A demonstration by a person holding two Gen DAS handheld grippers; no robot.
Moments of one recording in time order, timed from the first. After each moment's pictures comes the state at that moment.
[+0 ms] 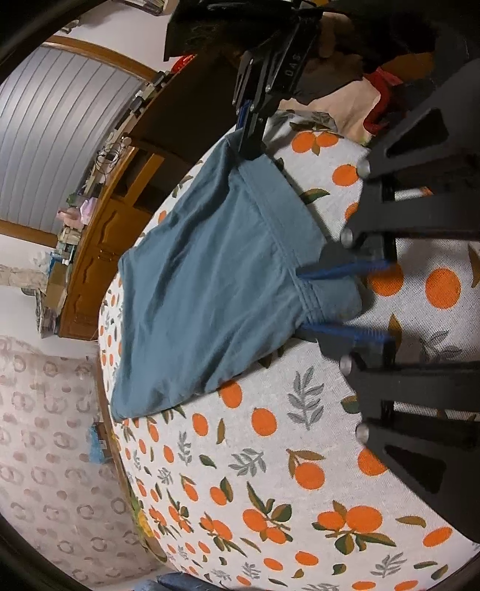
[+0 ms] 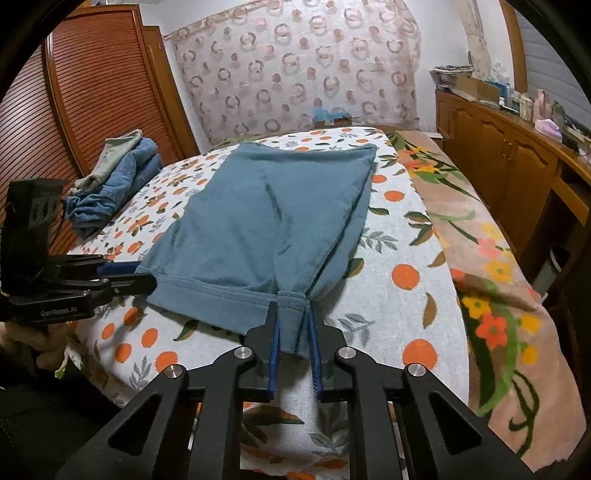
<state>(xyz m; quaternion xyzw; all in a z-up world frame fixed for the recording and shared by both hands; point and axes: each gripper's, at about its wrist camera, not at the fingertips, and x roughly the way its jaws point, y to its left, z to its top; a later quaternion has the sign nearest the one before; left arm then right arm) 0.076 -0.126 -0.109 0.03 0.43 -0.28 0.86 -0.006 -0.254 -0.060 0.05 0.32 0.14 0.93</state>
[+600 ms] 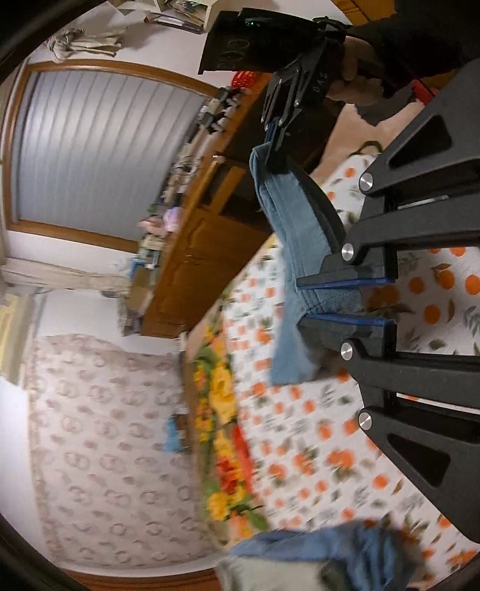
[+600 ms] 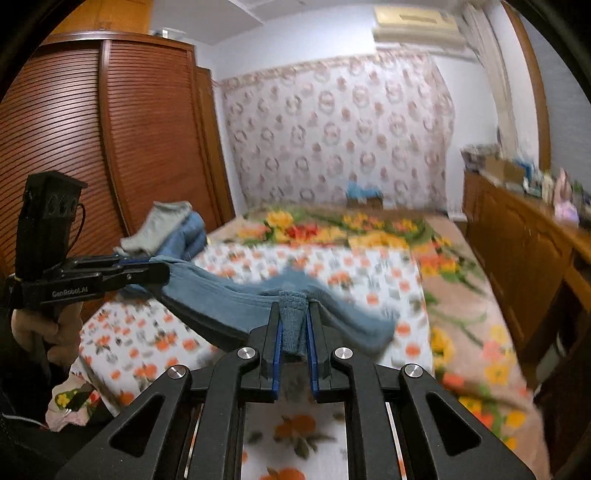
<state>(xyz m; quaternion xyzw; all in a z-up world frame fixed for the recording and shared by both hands) 0.078 -0.083 0.035 -0.01 0.28 -0.29 0.92 -0.022 -0.233 0.057 0.01 0.18 0.19 0.96</state>
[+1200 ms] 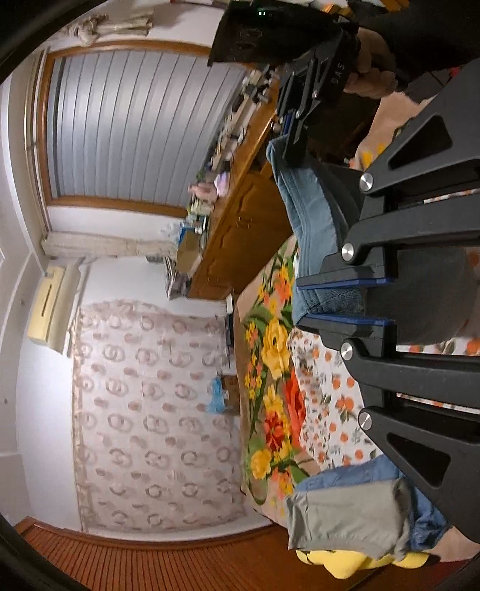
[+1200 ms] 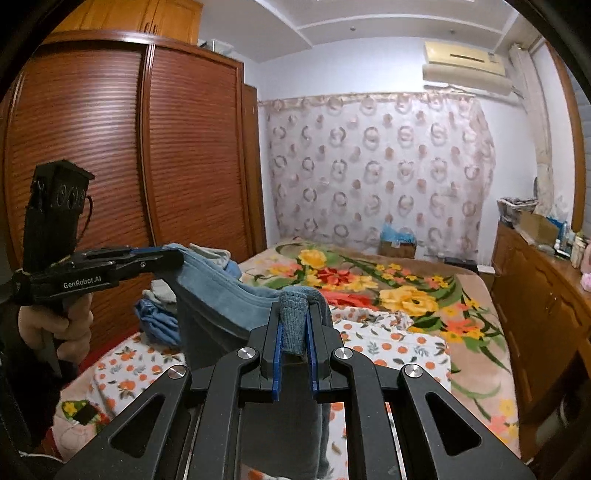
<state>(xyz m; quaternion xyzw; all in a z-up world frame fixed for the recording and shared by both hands) 0.121 -0.018 0.099 -0.02 0.21 -0.21 0.95 0.023 -0.194 0.120 -0.04 0.13 0.25 0.96</state>
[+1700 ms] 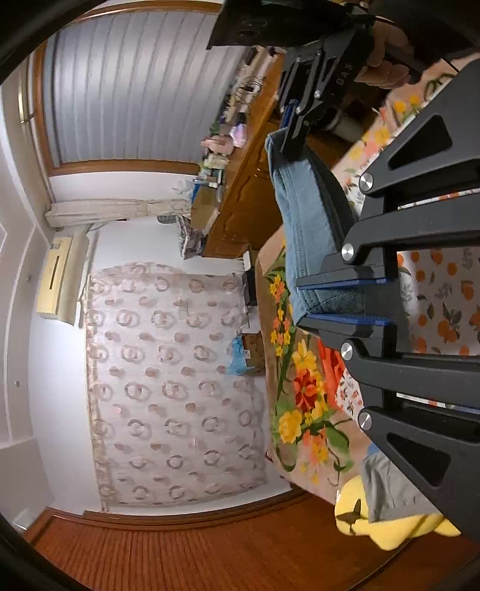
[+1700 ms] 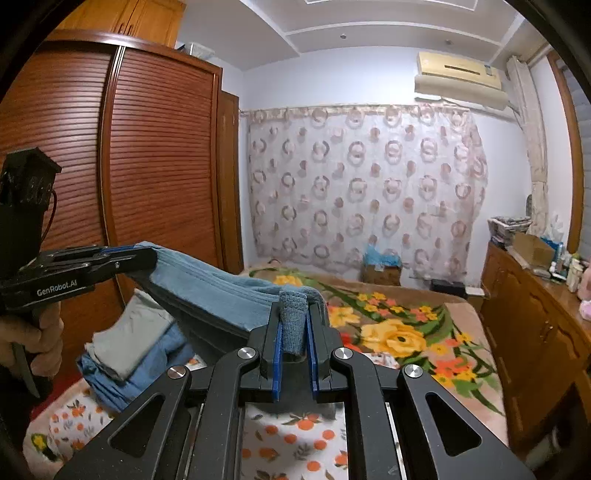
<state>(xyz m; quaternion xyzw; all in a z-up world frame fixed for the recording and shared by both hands) 0.221 -0.002 0.135 0.02 0.19 -0.14 0.97 0.166 -0.151 0.162 -0.04 0.10 0.22 0.97</state>
